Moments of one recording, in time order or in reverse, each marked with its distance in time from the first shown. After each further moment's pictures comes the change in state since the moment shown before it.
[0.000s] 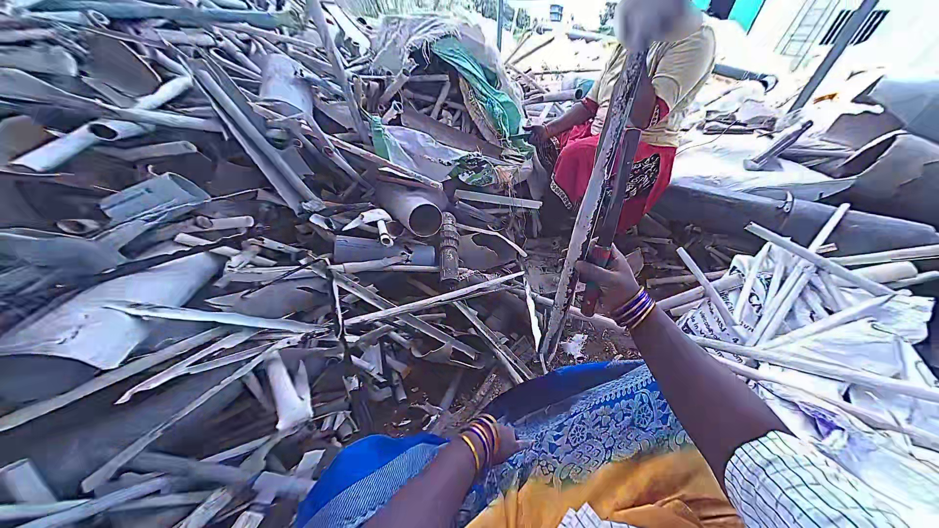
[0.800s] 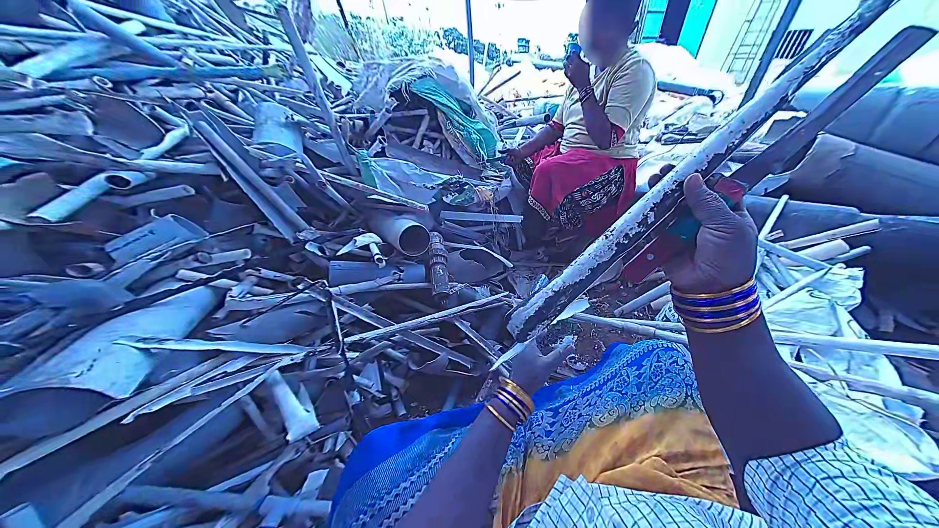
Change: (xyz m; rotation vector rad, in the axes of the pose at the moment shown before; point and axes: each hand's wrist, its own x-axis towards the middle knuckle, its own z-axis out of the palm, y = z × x) left_hand -0.072 0.088 -0.057 -0.943 1.167 0.412; right_hand -0.078 -0.182 0.027 0.372 0.478 -0.397
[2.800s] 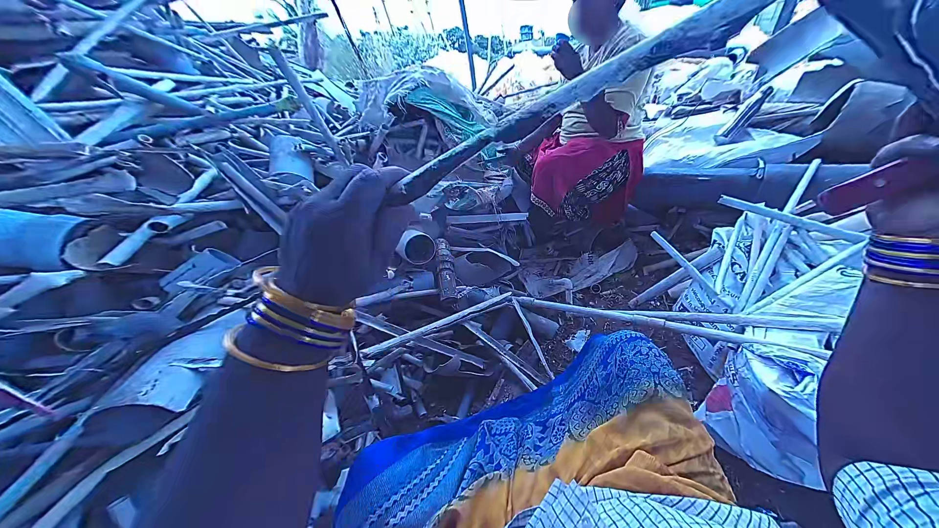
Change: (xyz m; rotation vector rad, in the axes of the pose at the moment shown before) left_hand -0.009 0.190 -0.194 1.090 0.490 1.039; right_hand 0.125 -0.106 -0.167 0.064 0.094 -0.302
